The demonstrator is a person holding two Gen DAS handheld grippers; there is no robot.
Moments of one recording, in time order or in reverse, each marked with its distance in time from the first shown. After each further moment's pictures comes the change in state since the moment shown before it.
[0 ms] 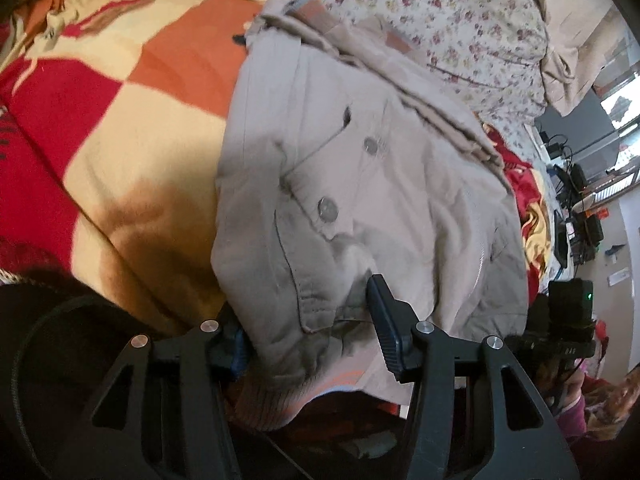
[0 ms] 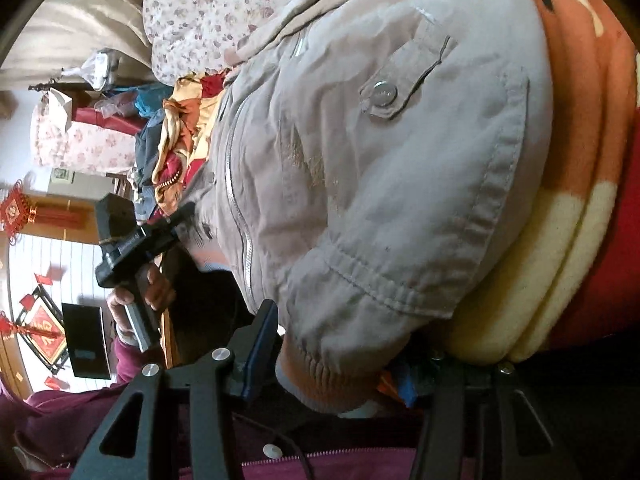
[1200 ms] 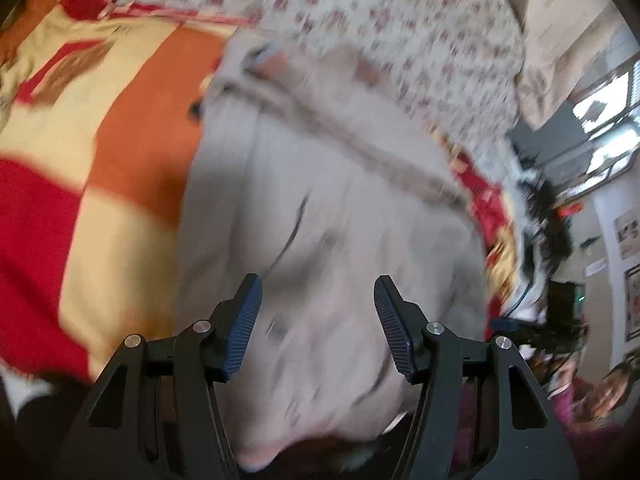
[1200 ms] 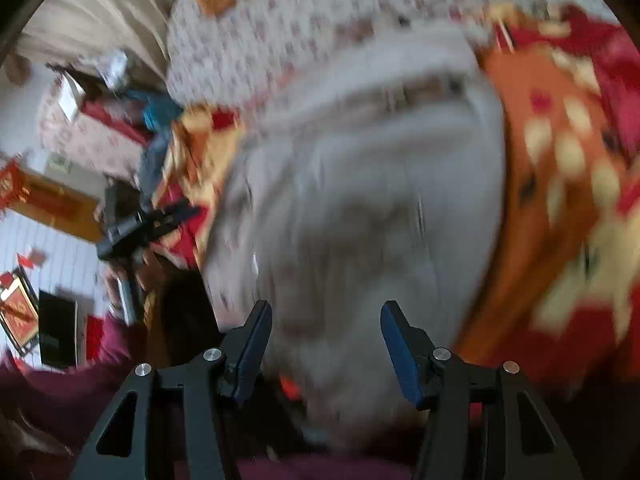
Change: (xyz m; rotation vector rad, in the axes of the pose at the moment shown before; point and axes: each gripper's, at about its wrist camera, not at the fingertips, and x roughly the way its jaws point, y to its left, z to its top) left arm -0.019 -0.003 0.068 0.049 0.001 -0.089; right arm -0.074 0.006 0.034 -0.140 -0.057 -0.106
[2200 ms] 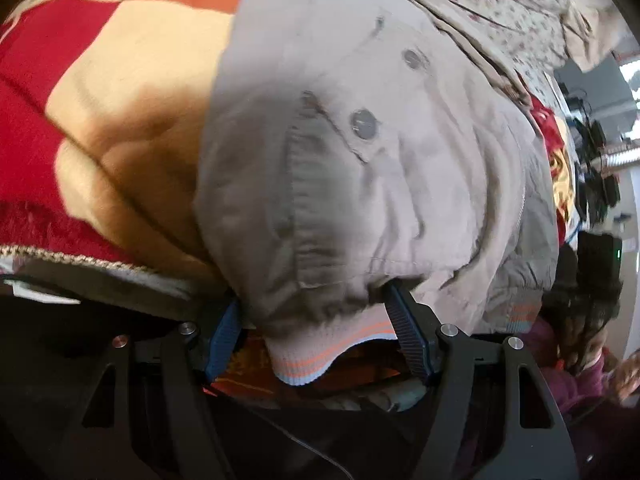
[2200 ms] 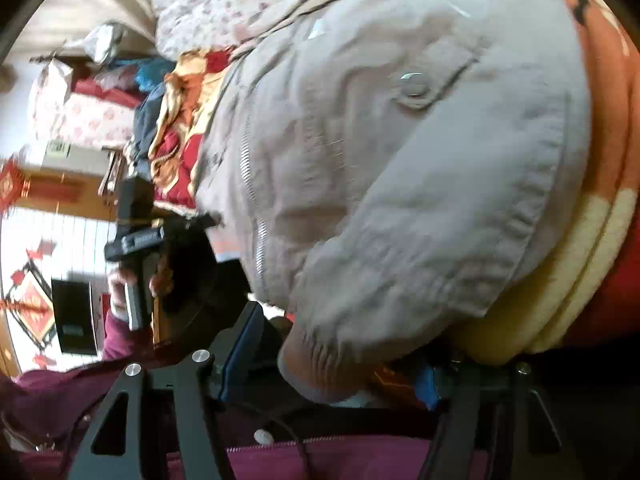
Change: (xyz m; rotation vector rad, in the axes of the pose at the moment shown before) left arm 0.034 0.030 -0.089 -0.009 0.219 0.117; right arm 0.075 0.002 -0.047 0.086 0.118 0.085
